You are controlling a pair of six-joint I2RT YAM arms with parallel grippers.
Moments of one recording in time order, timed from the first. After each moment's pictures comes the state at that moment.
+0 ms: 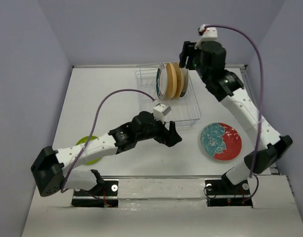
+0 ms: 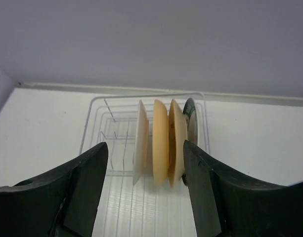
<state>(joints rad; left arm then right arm) -0.93 1.16 0.84 -0.03 0.15 -0.53 0.58 1.62 1.83 -0.41 0.40 0.18</state>
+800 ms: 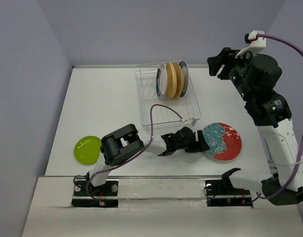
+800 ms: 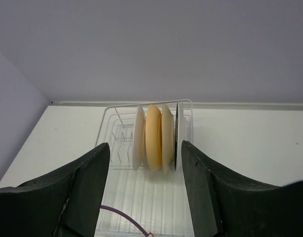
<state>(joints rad) -1.17 2.05 1.11 0.43 0.04 -1.06 0.43 1.18 1.72 -0.54 0.21 0.23</state>
